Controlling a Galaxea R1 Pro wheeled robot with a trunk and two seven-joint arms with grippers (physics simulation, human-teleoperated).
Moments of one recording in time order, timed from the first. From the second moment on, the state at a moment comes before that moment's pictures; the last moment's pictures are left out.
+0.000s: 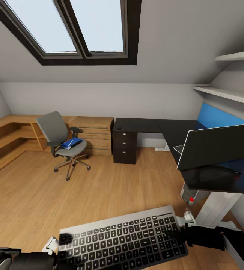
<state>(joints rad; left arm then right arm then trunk) -0.06 0.60 -0.31 -1.43 0.73 0.78 -0.92 -0.27 -0.41 0.08 -1.07 -0.38 0.55 1.24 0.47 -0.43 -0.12</state>
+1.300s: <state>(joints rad) -0.06 0.52 -0.31 -1.40 0.70 0.78 -0.72 -0.27 -0.36 -0.07 -1.07 -0.39 0.55 1.09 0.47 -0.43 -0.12</state>
